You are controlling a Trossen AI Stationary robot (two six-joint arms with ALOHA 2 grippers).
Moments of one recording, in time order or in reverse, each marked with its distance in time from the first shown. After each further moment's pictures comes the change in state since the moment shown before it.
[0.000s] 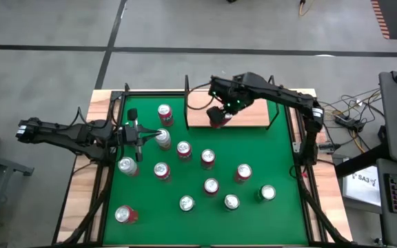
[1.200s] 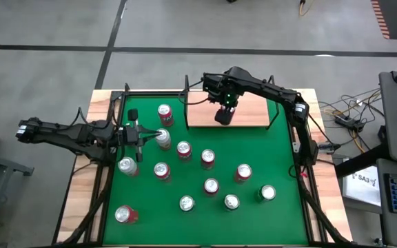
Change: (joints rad) left arm 0.000 0.004 0.000 -0.020 0.000 0.007; right arm -0.084 0.175 0.119 -0.129 0.055 -0.706
